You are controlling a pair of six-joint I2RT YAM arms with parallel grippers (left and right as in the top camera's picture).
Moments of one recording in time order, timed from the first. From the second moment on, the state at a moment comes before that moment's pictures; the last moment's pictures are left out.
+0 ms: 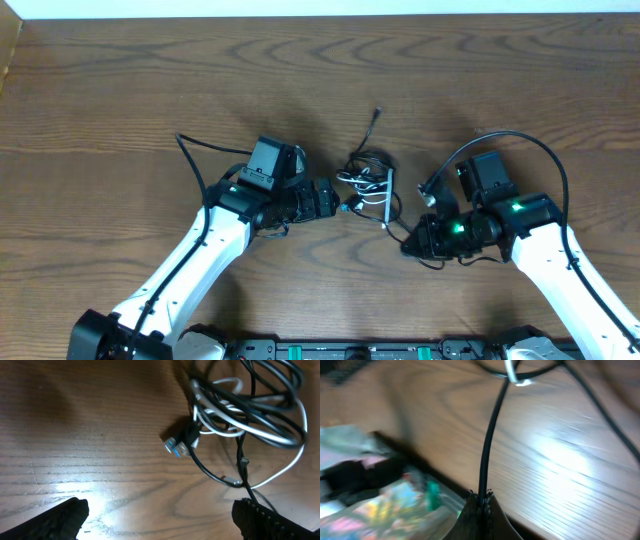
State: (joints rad) left arm -0.41 1.39 0.86 -0.60 0.34 -0.60; right arm 0.31 1.25 0.82 -0.94 -0.66 0.30
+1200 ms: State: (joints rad) left arm -0.41 1.46 0.82 -0.55 0.13 -0.61; right arm 0.31 1.25 0.82 -0.97 0.17 0.68
